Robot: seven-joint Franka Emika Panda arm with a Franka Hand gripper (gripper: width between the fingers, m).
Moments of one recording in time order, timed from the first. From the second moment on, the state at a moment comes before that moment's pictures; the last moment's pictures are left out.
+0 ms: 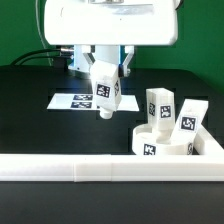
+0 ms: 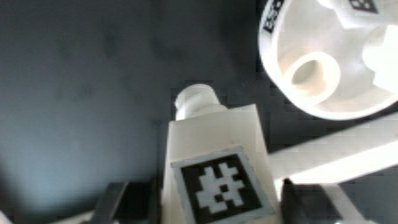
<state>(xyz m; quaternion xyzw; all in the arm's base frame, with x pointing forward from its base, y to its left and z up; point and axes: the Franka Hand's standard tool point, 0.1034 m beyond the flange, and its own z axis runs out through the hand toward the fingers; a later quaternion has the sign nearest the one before) 0.574 -0.010 0.122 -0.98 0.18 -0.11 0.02</state>
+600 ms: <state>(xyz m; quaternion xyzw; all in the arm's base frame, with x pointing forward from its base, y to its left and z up) 0.590 0.021 0.125 -0.97 0.18 -0.16 0.04</state>
